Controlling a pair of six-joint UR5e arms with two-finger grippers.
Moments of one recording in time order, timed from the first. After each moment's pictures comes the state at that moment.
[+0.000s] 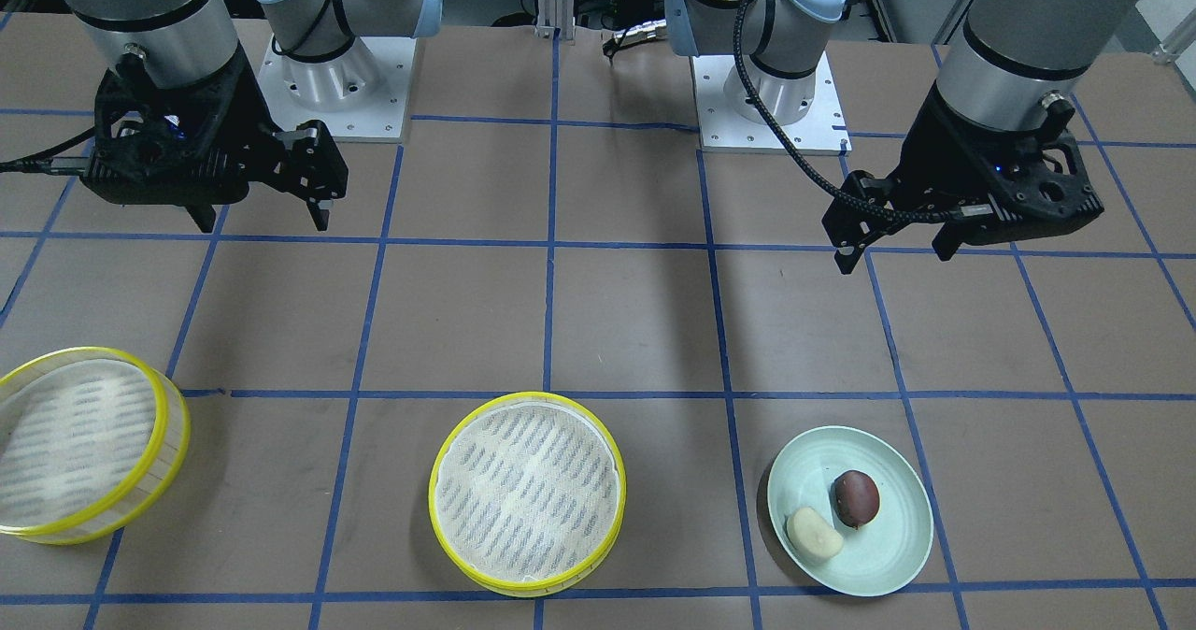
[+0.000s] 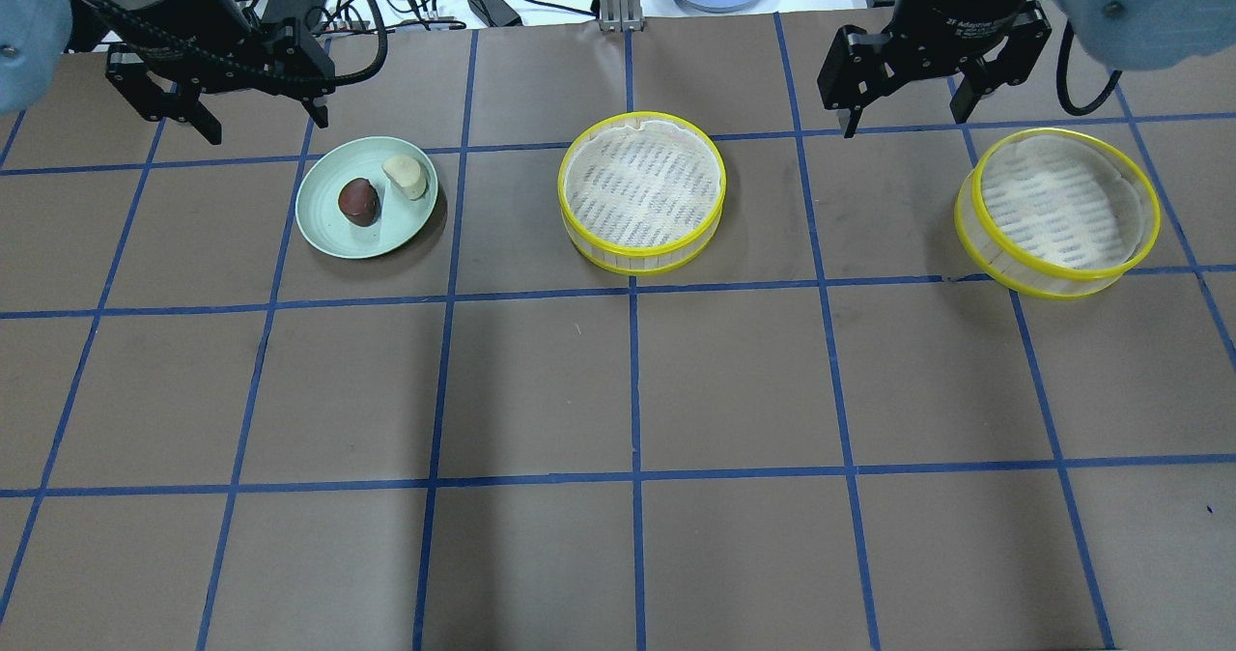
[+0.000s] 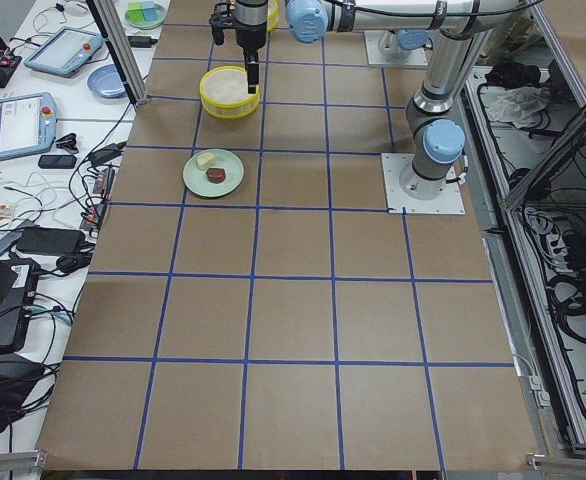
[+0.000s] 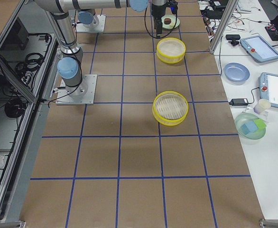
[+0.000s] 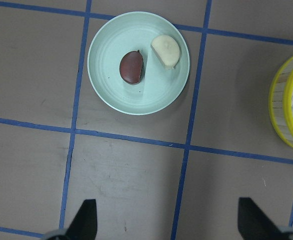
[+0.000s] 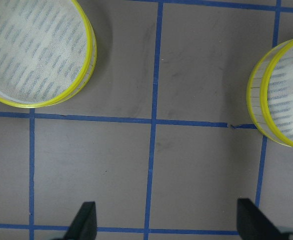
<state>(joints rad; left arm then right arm) -1.48 -1.64 -1.49 -1.48 1.60 -0.06 1.60 -1.50 1.47 -1.59 -1.61 -0.04</state>
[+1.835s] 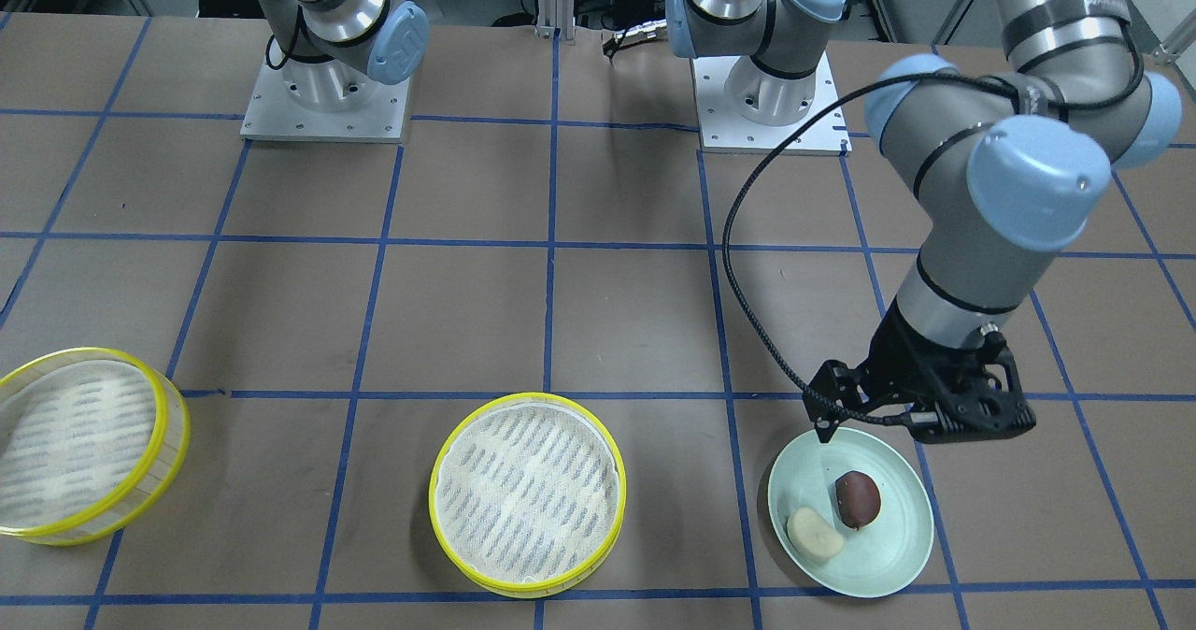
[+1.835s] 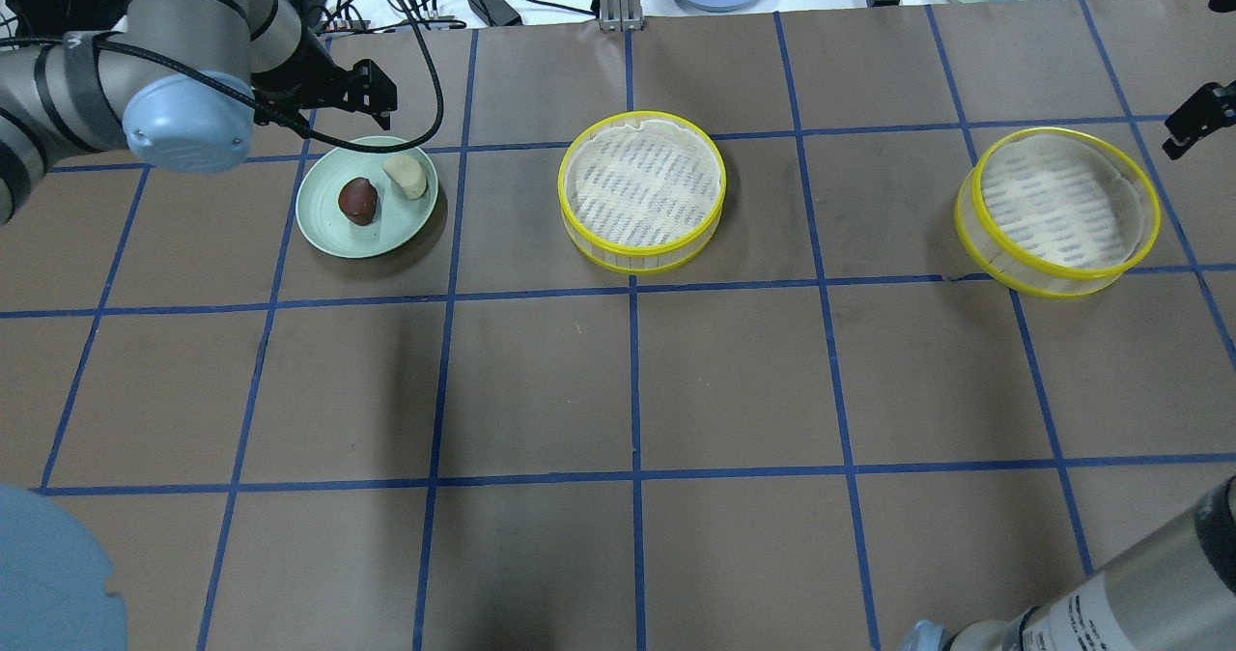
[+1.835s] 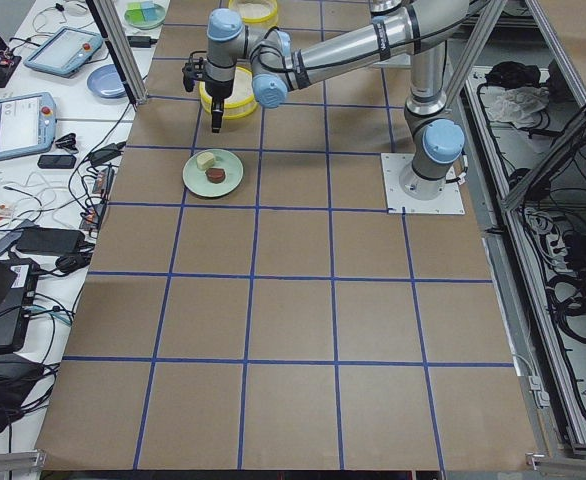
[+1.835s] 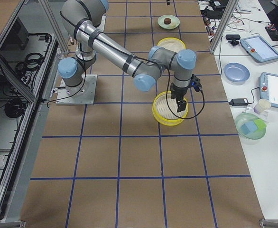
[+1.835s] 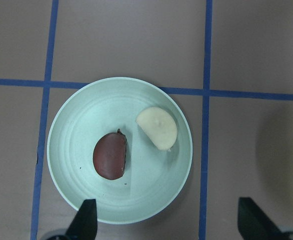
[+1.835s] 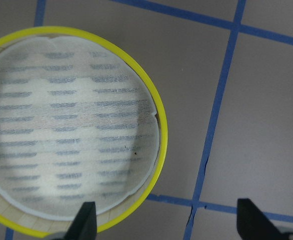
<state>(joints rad) -1.46 -1.92 -1.60 -0.96 1.55 0.05 0.97 -1.11 1.44 -1.96 -1.61 -0.81</state>
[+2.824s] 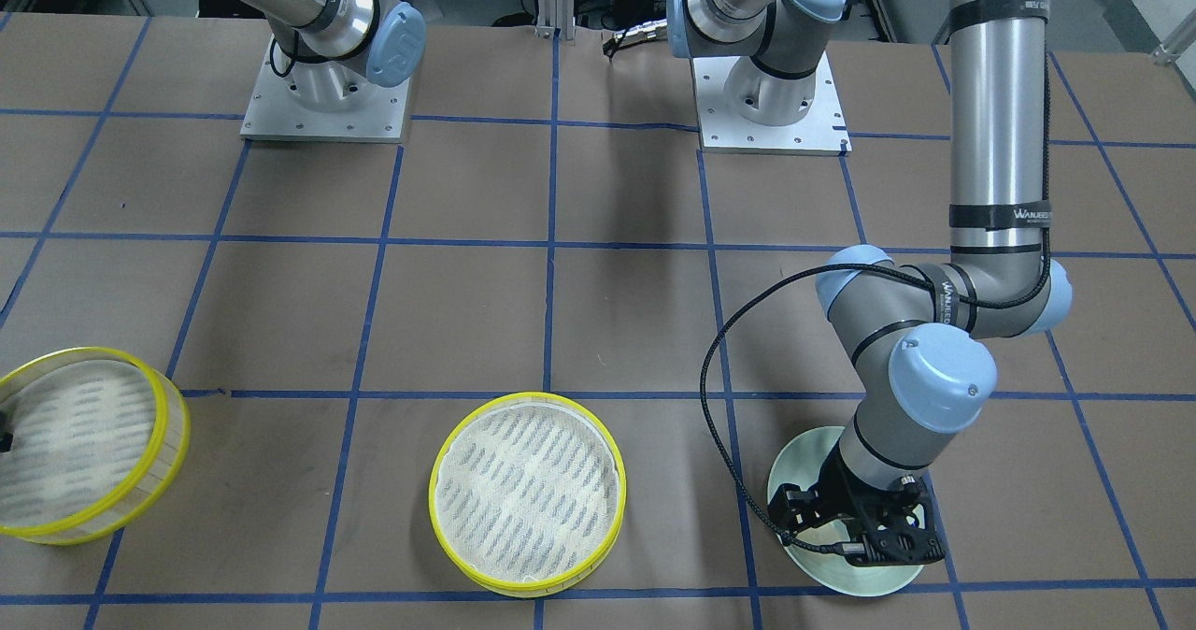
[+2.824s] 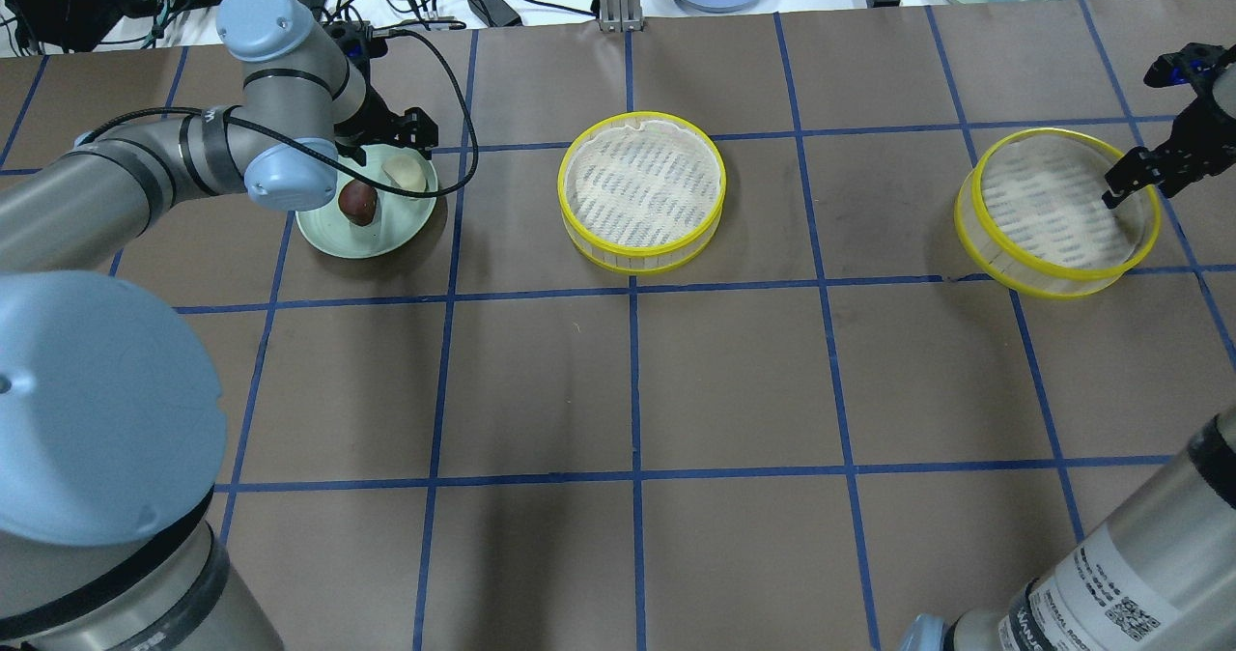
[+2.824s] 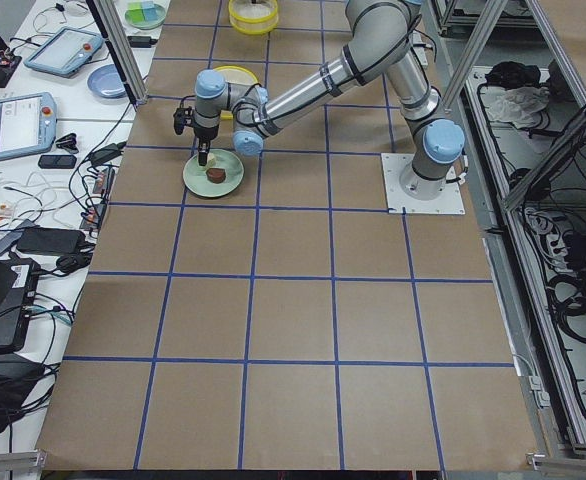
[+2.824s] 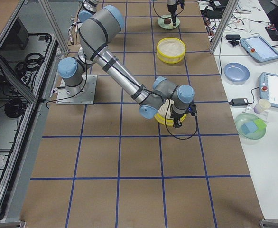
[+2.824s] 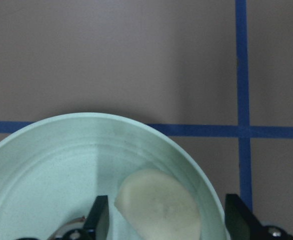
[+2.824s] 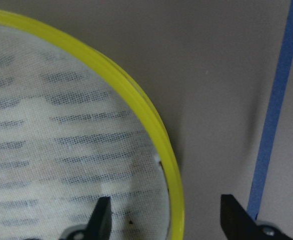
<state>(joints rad) -1.46 -2.20 -1.58 -0.68 1.52 0.07 0.96 -0.95 1.48 -2.10 -1.54 -0.78</state>
